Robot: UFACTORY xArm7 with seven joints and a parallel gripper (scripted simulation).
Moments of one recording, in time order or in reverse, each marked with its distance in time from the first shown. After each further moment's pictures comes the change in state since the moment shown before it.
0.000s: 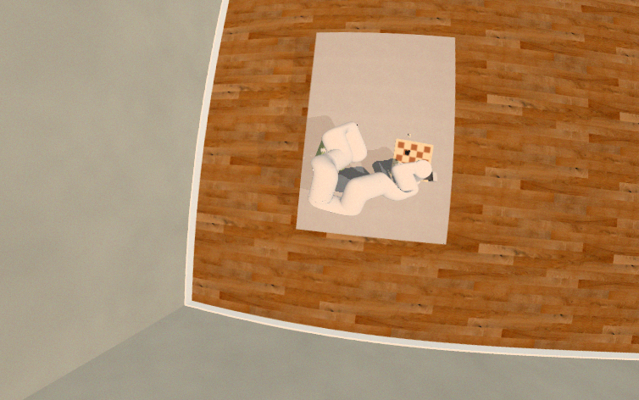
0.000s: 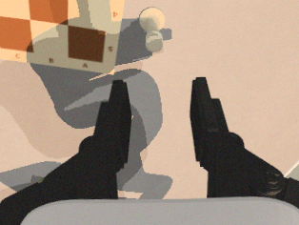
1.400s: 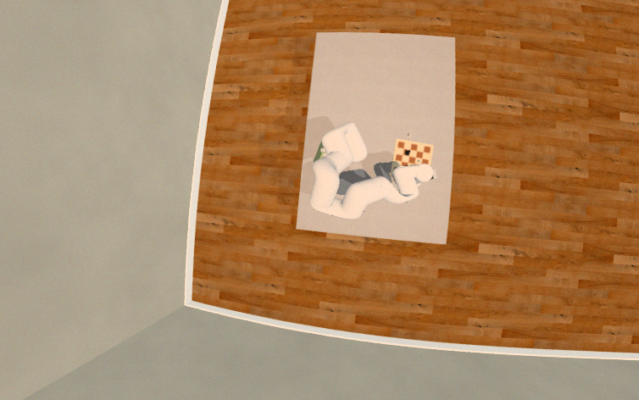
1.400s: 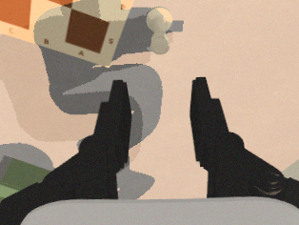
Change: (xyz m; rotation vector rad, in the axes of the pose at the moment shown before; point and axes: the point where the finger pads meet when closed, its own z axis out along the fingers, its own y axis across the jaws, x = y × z) arm 0.000 0.000 0.007 0.055 -0.013 -0.180
